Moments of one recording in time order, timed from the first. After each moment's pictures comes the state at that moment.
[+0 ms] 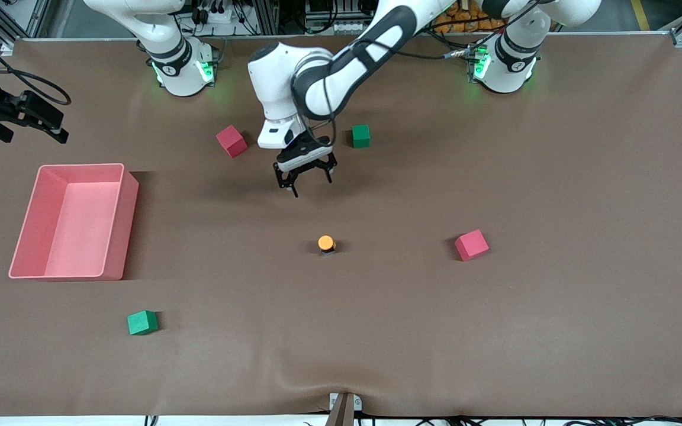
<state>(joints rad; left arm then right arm) -0.93 0.73 -0.17 -1.28 0.62 1.96 -1.78 -0.02 -0.06 0.07 -1.51 0.02 1.48 0.09</state>
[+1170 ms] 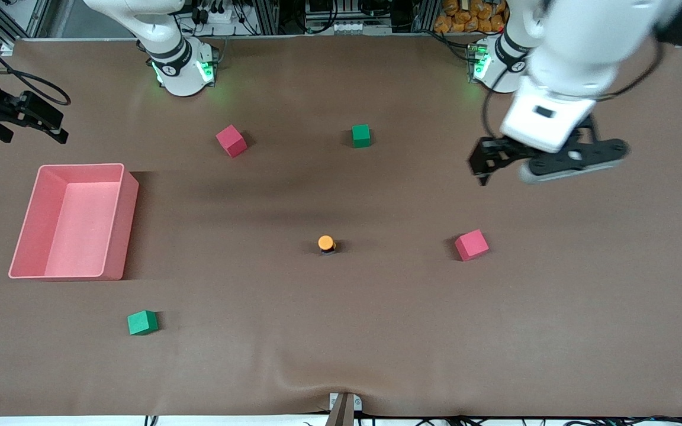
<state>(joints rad) -0.28 0.20 -0.16 -1.27 0.12 1.56 -0.60 -0.02 -0.06 0.07 -1.51 0.02 1.48 0.09</state>
